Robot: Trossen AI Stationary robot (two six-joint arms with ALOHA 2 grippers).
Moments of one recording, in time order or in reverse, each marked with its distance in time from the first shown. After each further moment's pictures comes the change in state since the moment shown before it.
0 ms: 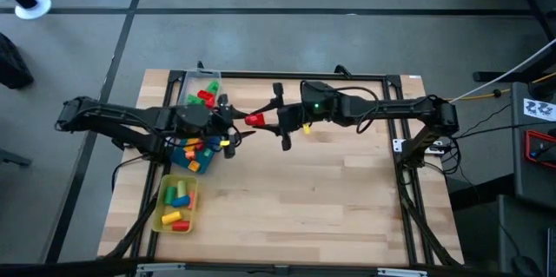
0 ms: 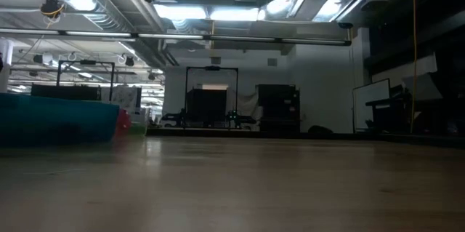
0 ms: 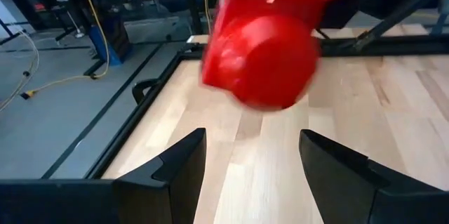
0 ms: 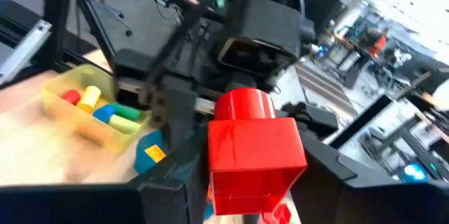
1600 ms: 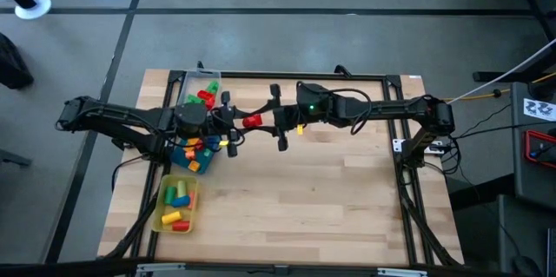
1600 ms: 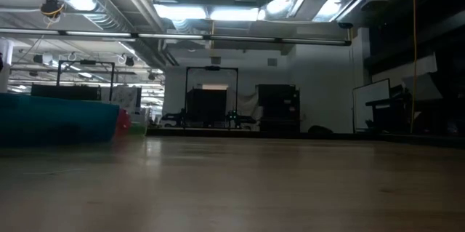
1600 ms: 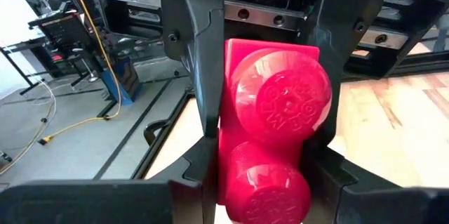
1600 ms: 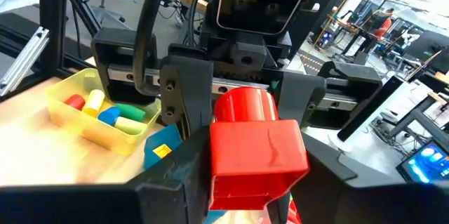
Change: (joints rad) left arm 0.000 0.022 -0.001 0.148 0.000 0.136; right arm -0.001 0.032 -0.001 0.020 0.009 0.077
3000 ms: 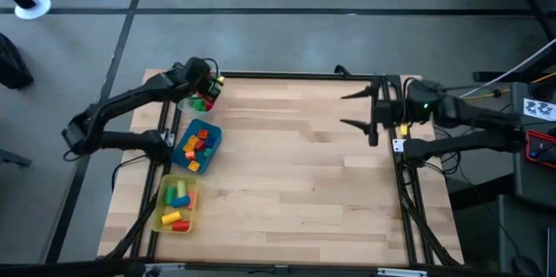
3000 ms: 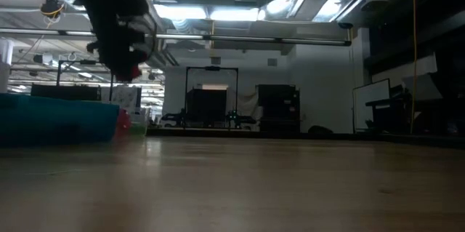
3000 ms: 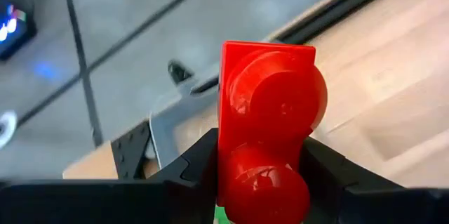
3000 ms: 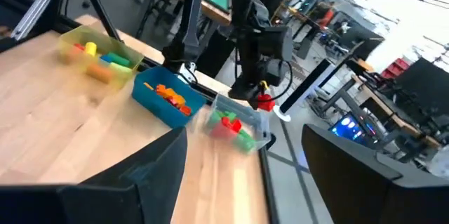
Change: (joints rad) left arm 0.819 0.075 0.001 -0.653 -0.162 -0.240; right arm 0.001 -0.901 -0.436 -0.467 0.175 -0.094
